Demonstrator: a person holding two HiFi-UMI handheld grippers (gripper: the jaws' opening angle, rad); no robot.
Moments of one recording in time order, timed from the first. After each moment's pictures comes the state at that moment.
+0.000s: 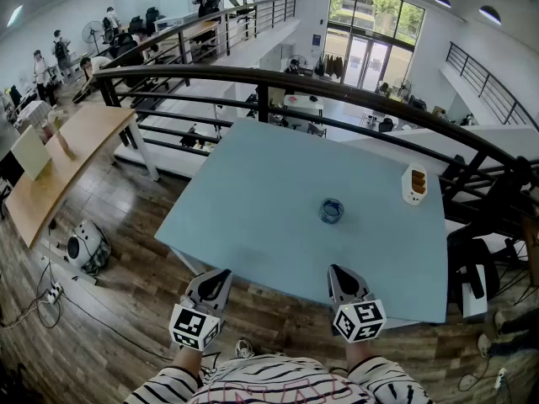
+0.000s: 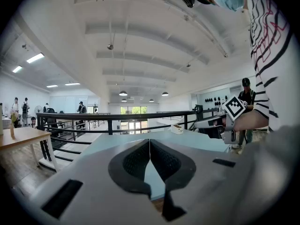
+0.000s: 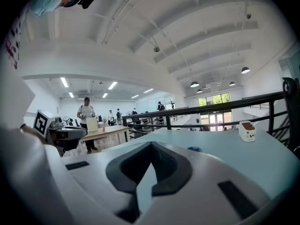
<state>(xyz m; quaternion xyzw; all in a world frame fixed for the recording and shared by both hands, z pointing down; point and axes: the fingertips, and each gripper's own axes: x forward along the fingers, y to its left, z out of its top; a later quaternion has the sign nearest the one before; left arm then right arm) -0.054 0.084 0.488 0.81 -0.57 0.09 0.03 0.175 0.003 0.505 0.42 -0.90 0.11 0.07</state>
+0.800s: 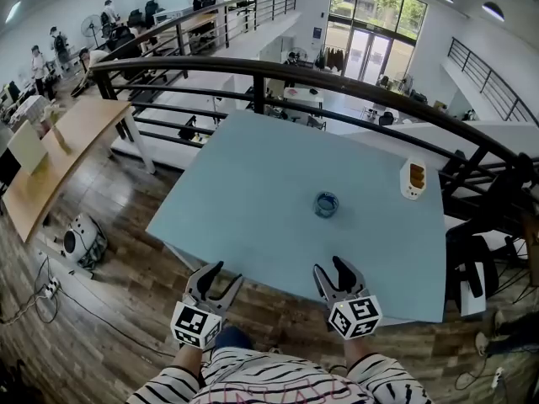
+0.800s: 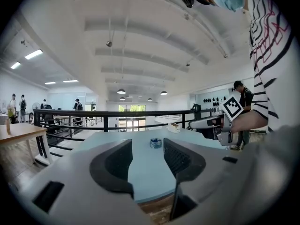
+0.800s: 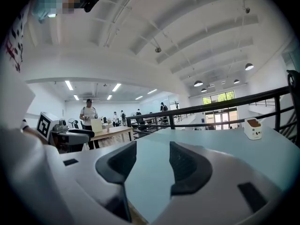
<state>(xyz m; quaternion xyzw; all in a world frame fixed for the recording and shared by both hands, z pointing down) -0.020 0.075 0.511 0.82 -0.56 0.09 0.04 0.183 -0.004 0.520 0.39 -0.91 0.11 0.05</state>
